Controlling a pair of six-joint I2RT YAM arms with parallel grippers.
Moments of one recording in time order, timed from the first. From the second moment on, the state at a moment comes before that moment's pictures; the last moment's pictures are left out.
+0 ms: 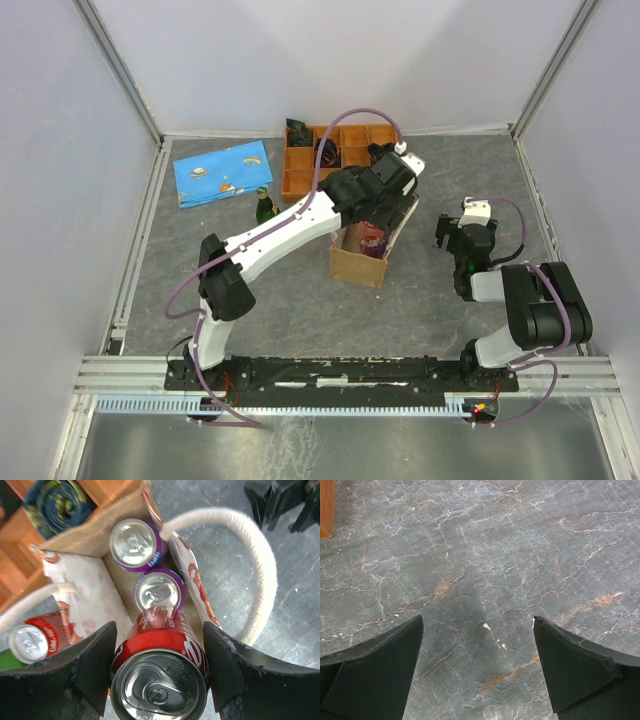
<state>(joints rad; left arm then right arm) -0.99 2.03 2.07 -0.91 -0.27 -0.15 0.05 1.51 0.33 0.84 0.24 0.02</state>
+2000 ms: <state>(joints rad) -0.58 1.37 1.00 -0.28 -0.28 -0.29 0.05 1.51 0.33 0.84 0.24 0.02</state>
